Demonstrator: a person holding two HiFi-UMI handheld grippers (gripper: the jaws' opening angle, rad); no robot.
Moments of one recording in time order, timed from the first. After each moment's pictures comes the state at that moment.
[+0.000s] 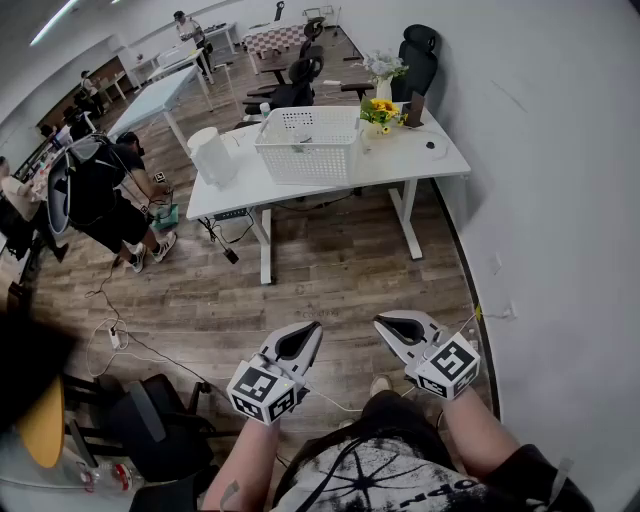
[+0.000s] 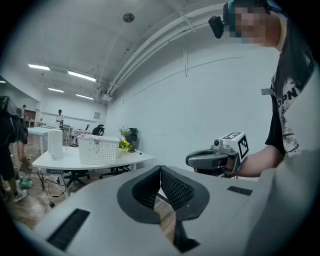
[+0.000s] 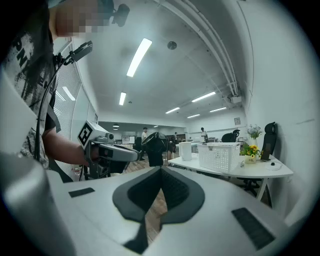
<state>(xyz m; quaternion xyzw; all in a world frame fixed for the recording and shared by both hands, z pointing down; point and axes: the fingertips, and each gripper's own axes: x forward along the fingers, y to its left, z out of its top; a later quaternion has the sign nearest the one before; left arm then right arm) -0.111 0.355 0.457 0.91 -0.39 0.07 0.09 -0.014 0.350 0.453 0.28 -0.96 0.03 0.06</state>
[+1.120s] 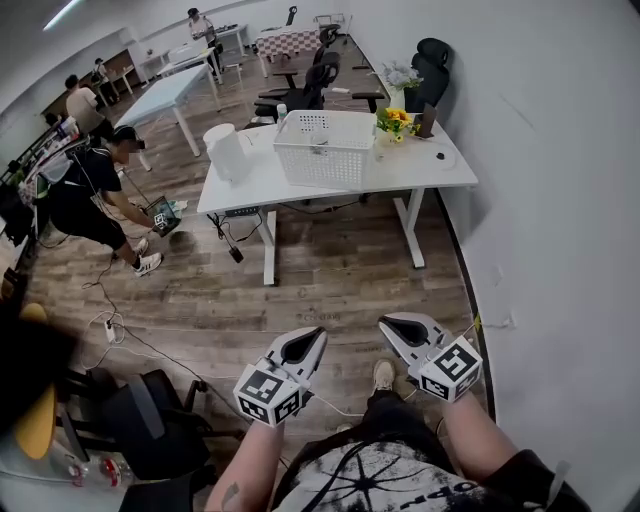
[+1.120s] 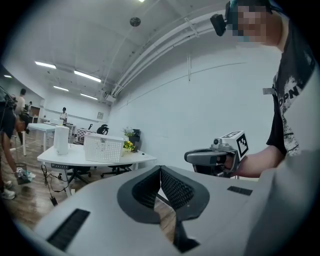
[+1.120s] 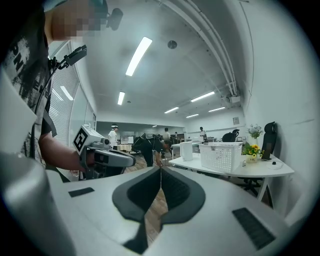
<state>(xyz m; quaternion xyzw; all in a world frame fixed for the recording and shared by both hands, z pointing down) -0.151 0.379 0.467 0.91 -0.40 0.05 0.10 -0.050 0.365 0.451 0.29 -0.95 0.04 0.06</state>
